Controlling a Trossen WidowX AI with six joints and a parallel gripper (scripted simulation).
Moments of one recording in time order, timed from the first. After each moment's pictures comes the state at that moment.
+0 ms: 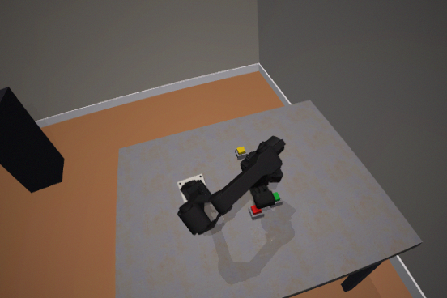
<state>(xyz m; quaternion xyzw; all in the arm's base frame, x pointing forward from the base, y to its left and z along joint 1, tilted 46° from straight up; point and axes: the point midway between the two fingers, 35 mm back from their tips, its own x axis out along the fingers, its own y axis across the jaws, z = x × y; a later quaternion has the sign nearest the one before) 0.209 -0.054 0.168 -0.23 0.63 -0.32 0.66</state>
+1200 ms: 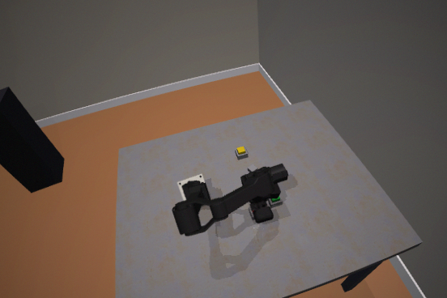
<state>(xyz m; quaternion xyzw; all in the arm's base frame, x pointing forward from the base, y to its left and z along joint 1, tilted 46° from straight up) 0.205 -0.123 0.103 -0.23 0.63 -0.32 0.66</state>
